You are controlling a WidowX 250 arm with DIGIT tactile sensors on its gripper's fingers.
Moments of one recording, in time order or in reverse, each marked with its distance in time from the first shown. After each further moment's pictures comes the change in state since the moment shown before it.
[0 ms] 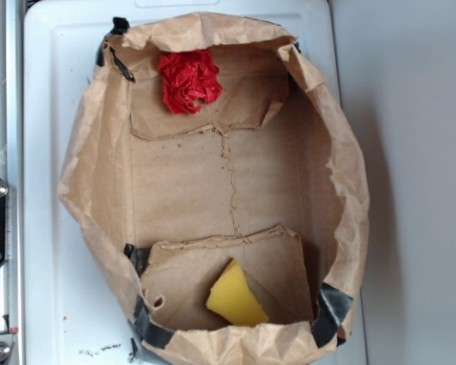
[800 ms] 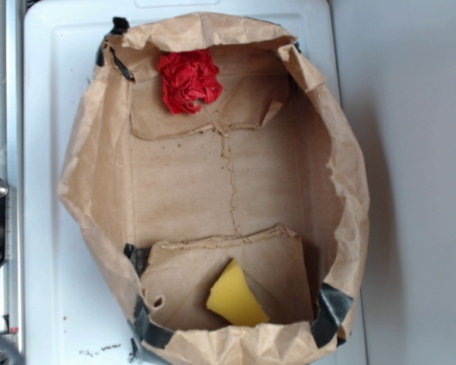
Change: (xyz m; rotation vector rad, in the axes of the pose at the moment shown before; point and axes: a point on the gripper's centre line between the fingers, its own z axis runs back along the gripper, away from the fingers) arm 0.035 -0.013 -0.030 -0.018 -0.019 0.053
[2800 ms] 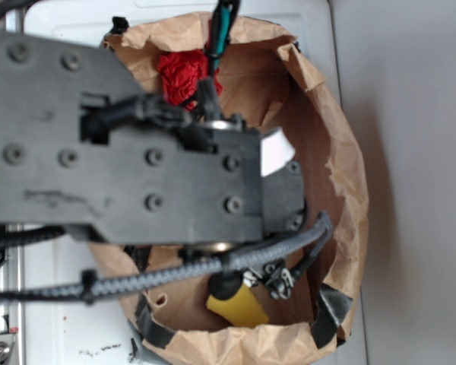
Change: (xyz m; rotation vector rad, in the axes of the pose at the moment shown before) arm 0.119 0.021 -0.094 0.019 -0.123 0.677
